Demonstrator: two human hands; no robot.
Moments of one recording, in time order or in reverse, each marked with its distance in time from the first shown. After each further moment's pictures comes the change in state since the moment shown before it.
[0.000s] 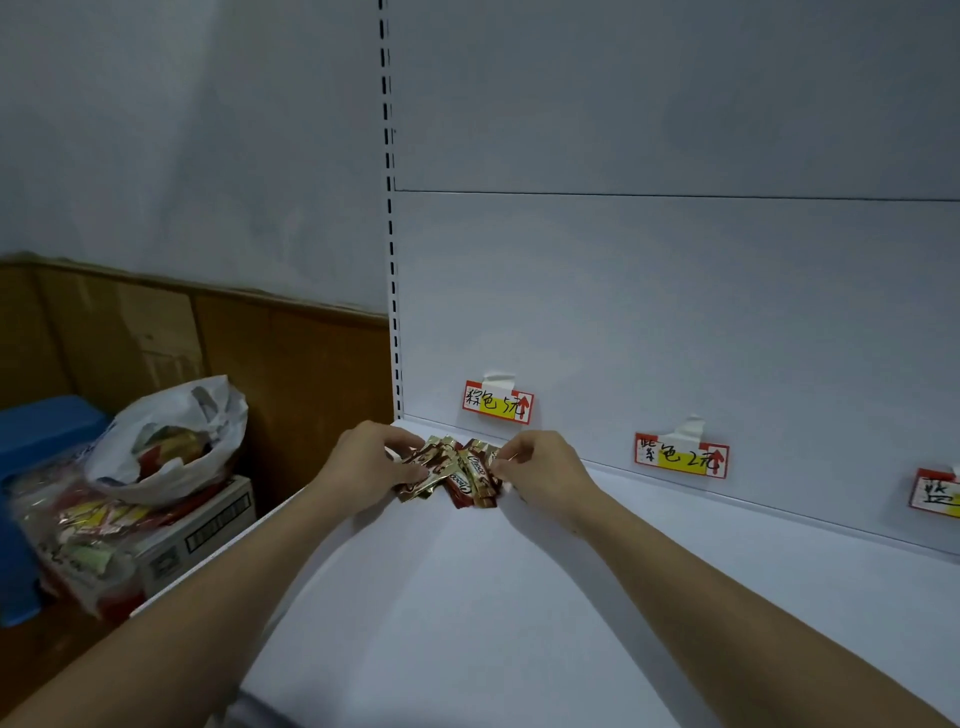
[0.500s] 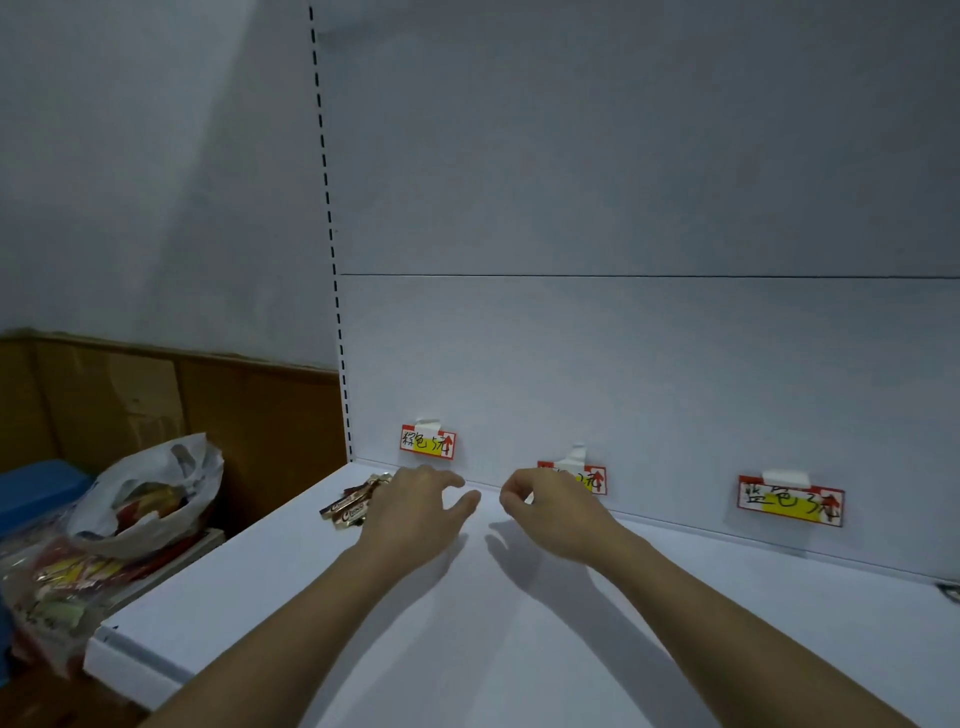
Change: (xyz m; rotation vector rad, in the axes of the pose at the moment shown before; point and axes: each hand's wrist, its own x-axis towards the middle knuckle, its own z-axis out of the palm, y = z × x) left_hand -0.076 0.133 0.056 0.312 0.106 0.181; right_hand -0.088 0.012 -0.115 -0.407 -0.034 -0.206
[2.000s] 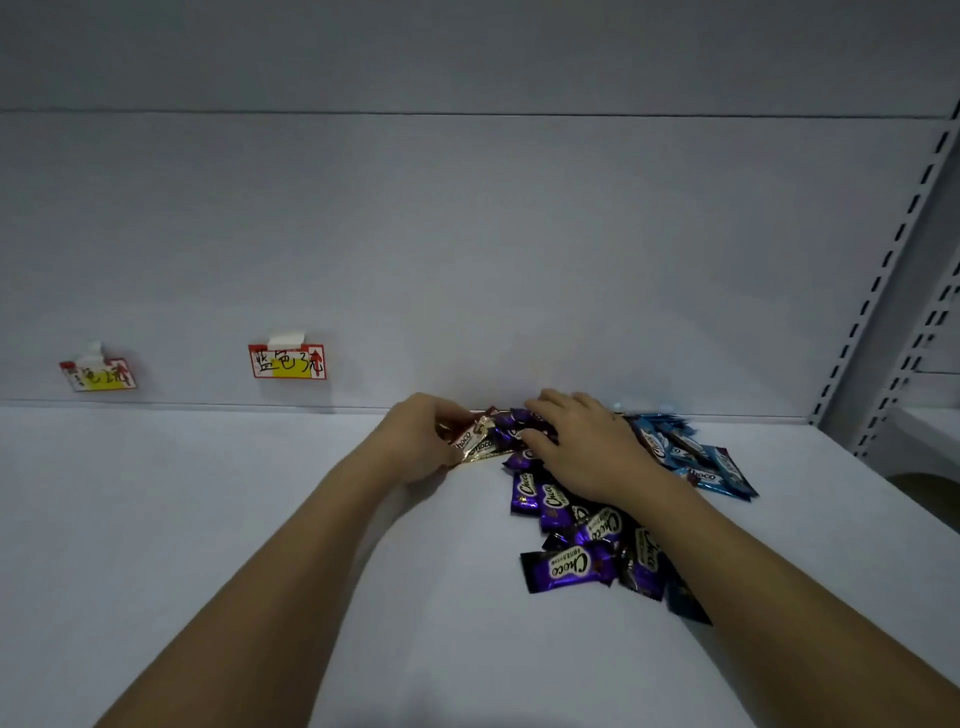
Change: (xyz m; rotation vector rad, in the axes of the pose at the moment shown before) left_hand -0.058 0.459 0.174 -0.389 -0.448 0.247; right_hand -0.277 0.375 -0.239 -0.385 0.056 0.324
